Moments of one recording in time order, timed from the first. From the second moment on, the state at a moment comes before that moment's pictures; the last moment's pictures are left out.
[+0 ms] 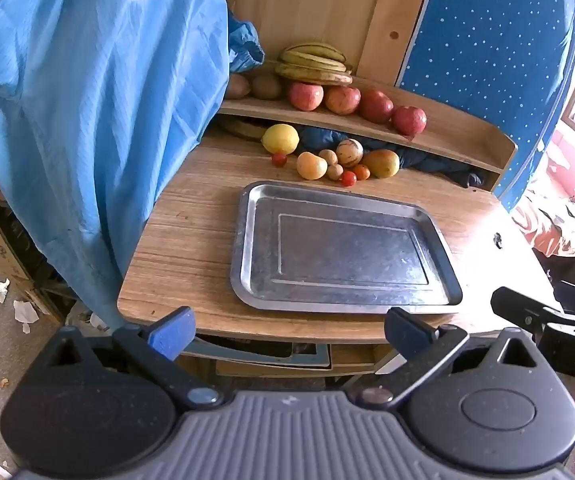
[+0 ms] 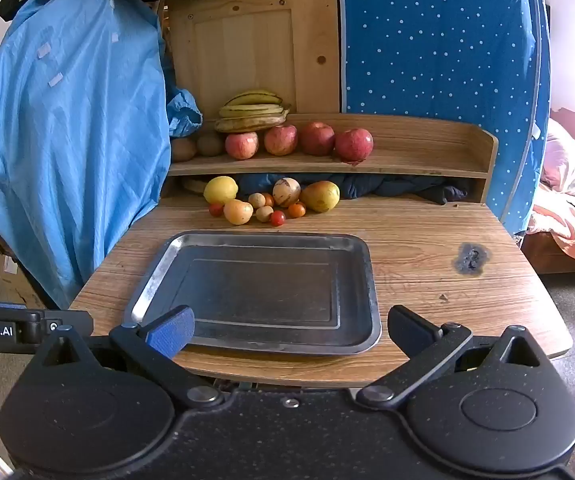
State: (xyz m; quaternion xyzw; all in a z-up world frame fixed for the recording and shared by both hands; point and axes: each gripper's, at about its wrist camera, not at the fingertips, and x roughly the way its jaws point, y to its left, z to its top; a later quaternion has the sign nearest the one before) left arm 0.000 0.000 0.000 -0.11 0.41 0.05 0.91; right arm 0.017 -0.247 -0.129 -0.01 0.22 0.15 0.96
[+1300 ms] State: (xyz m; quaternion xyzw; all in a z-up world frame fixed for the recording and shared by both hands) left arm 0.000 0.002 -0.002 -0.11 0.41 0.05 0.90; right arm 0.023 -0.247 -0.133 -0.01 0.22 0.15 0.96
